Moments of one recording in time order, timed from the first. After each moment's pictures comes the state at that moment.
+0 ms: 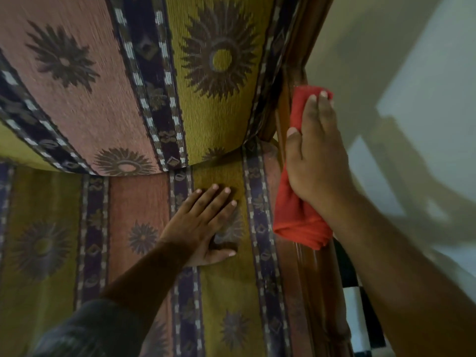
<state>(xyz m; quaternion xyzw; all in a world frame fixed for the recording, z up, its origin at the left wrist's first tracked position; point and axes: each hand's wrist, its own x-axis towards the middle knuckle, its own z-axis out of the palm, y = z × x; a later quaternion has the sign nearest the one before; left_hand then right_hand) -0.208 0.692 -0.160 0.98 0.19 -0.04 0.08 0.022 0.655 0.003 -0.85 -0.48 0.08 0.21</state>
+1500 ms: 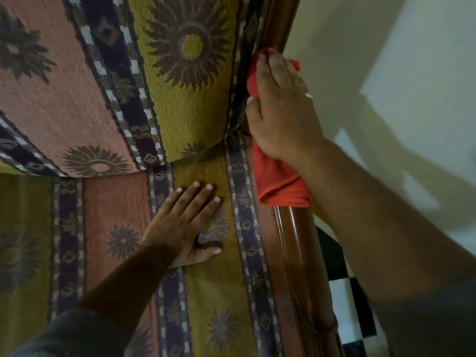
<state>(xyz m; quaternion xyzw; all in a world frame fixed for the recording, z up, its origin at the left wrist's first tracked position) -0.207 0.690 -0.157 0.98 0.20 -0.05 0.08 0.041 0.703 0.009 -0.82 -0.57 0.03 0.08</state>
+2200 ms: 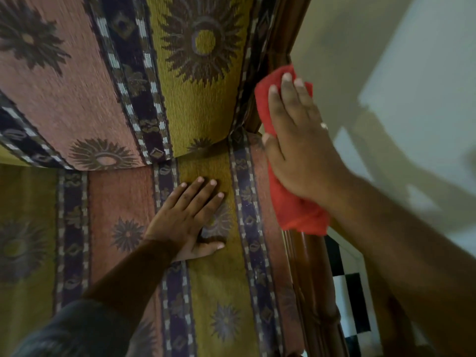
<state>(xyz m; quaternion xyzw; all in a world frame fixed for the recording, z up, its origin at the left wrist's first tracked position) -0.208 0.691 -0.152 0.98 0.19 -0.05 0.08 0.027 0.647 0.014 -0.79 -0.61 0.07 0.05</state>
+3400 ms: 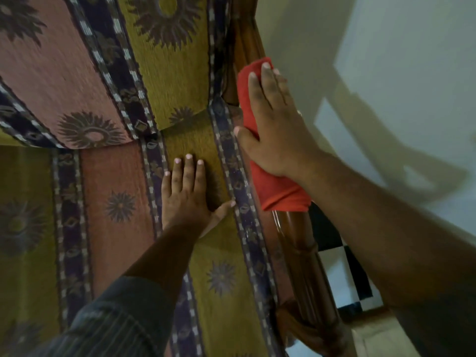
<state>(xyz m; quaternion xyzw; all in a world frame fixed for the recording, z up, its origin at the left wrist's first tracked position) -0.183 0.633 -0.151 0.89 0.43 -0.03 0.12 0.006 0.607 0.003 -0.81 -0.58 0.09 0.09</state>
